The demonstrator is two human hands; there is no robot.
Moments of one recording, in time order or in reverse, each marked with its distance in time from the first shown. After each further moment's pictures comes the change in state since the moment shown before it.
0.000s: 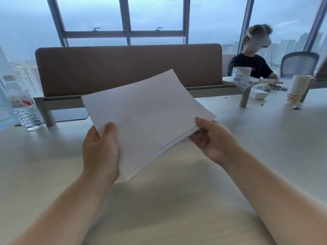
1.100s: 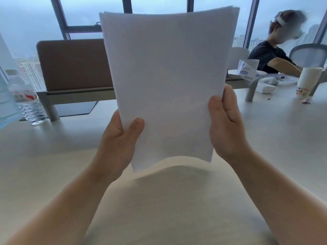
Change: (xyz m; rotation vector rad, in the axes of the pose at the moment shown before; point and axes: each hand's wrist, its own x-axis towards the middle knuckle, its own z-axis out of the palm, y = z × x) left_hand -0.020 0.013 0.006 0.010 -0.540 0.217; right_hand -0.038 -0.006 0.026 -0.560 -0.035 -0.847
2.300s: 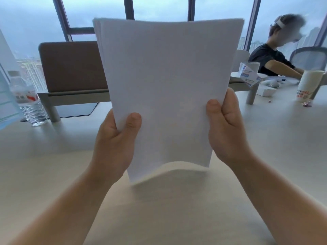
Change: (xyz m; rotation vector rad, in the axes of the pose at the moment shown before) left_hand -0.002 0.009 0.001 -0.021 0.109 0.067; right_hand 0.001 0.000 -0.001 -0.037 -0.031 -0.015
